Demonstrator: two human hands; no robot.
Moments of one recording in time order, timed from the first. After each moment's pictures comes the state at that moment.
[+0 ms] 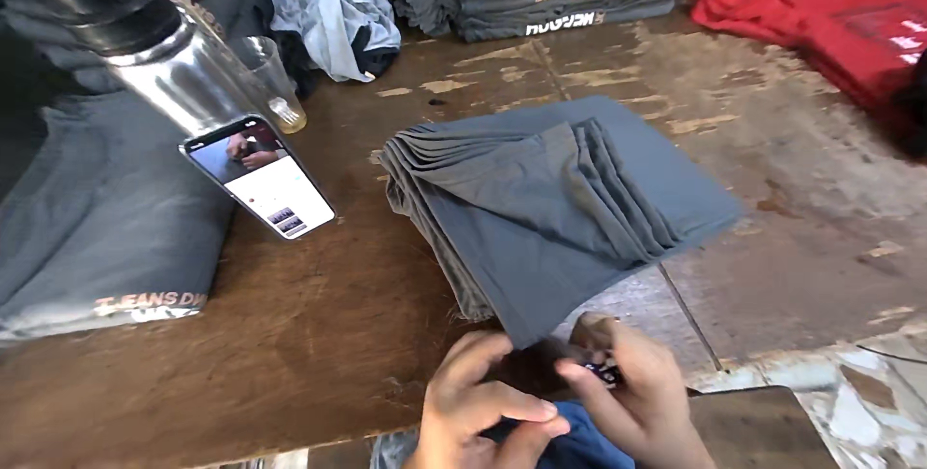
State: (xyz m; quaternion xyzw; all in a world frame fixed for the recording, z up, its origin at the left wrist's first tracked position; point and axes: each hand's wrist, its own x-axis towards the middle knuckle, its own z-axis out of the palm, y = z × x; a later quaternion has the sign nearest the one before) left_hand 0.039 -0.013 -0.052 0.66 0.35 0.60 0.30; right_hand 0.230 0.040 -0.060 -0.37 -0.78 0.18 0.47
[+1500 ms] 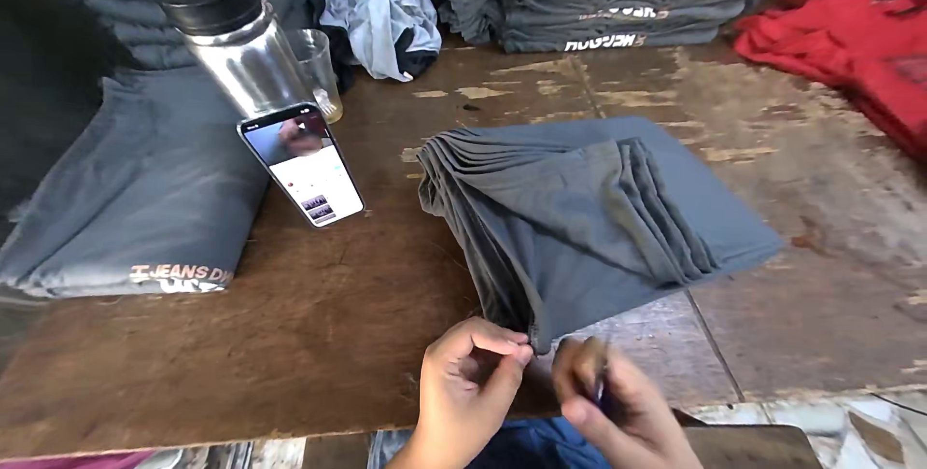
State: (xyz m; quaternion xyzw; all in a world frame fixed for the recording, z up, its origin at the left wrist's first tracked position) left_hand 0.032 0.002 -0.063 0.50 0.37 0.67 0.40; right_hand 0.213 0.031 -0.062 -0.24 -0.69 0.52 0.44
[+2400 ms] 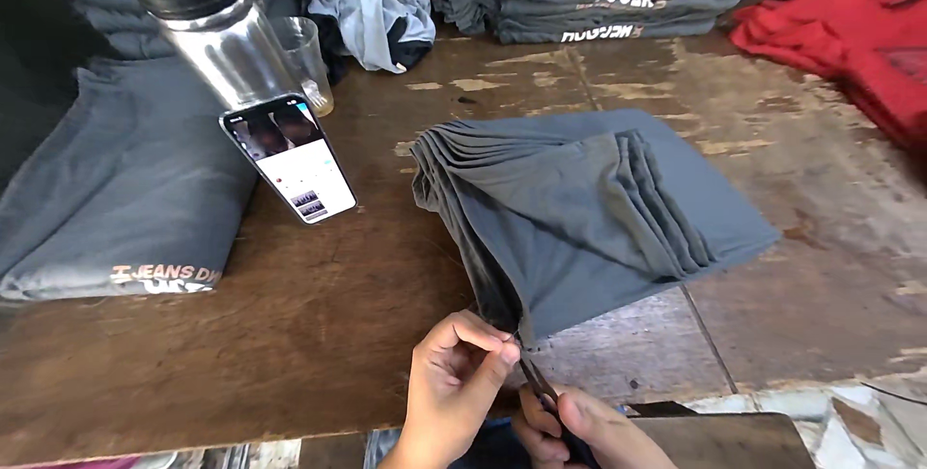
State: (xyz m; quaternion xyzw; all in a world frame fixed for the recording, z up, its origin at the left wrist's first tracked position) left_hand 0.026 -0.001 -0.062 0.42 0.33 0.69 0.49; right_hand 0.214 0.017 -0.082 -0.06 -0.35 0.91 0.22
